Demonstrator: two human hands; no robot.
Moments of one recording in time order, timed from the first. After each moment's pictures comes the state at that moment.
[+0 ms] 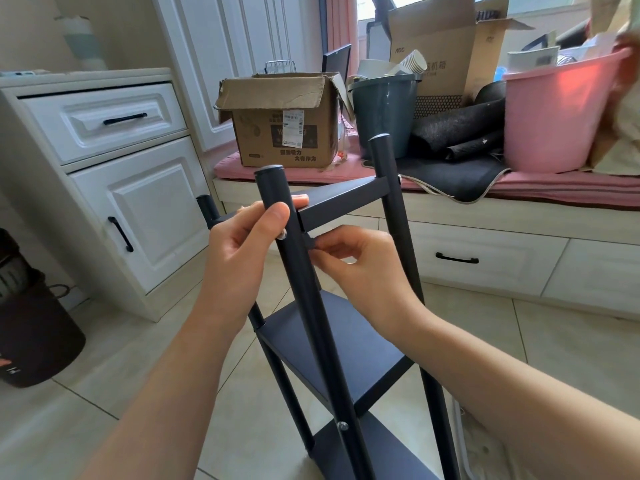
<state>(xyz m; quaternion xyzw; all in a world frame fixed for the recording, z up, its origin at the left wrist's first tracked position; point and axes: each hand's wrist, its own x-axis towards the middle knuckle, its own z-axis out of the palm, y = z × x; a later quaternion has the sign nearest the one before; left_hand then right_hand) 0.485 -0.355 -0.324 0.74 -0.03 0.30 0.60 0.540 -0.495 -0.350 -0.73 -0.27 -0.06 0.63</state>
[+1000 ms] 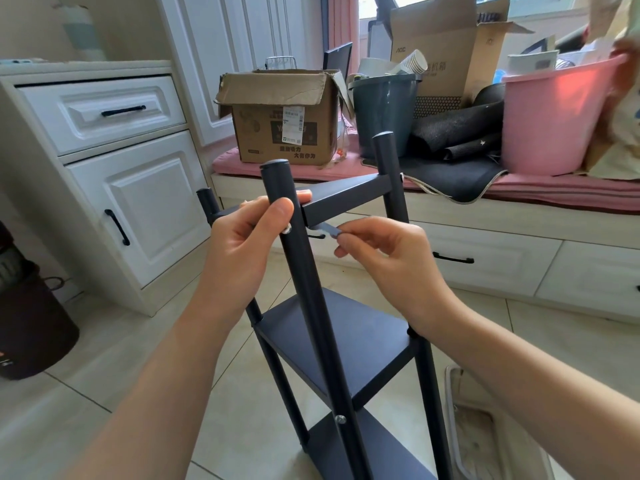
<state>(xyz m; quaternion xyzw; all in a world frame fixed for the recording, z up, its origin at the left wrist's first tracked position) 0.484 -0.353 -0.325 0.76 -0.05 0.29 0.58 0.547 -0.521 -0.351 -0.70 -0.31 -0.10 0.64</state>
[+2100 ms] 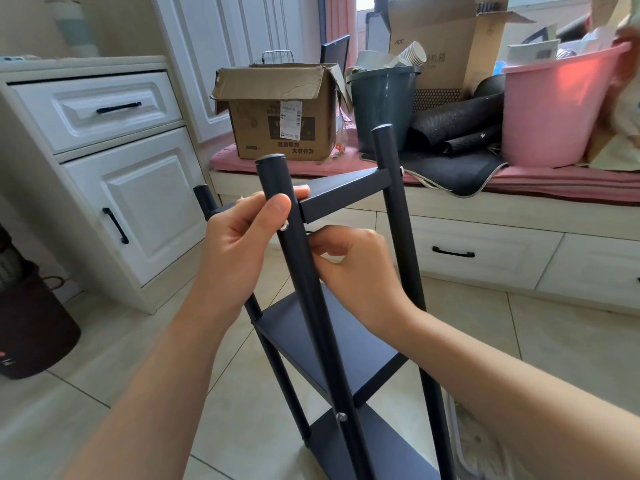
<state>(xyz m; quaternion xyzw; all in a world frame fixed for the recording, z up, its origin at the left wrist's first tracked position) 0.482 -0.353 -0.325 0.76 -0.04 0.29 0.58 0.540 -0.488 -0.361 -0.76 -0.32 -0.12 0.56</state>
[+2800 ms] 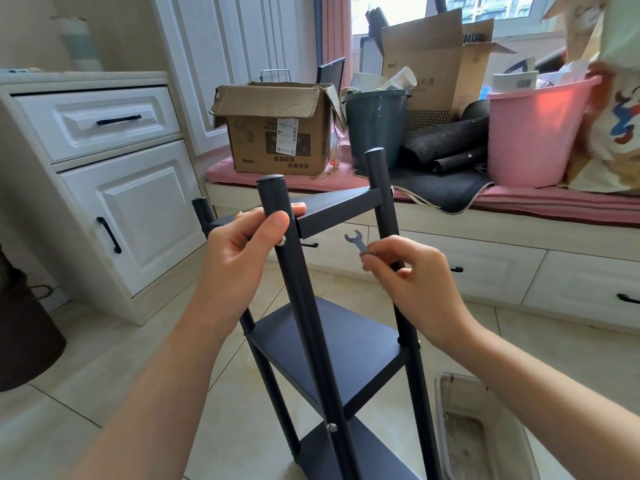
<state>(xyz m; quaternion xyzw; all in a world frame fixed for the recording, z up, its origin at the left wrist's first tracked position) 0.482 -0.355 -0.324 0.76 -0.05 0.29 0.58 0.555 -0.556 -0.366 -0.77 -0.28 -0.16 0.55</state>
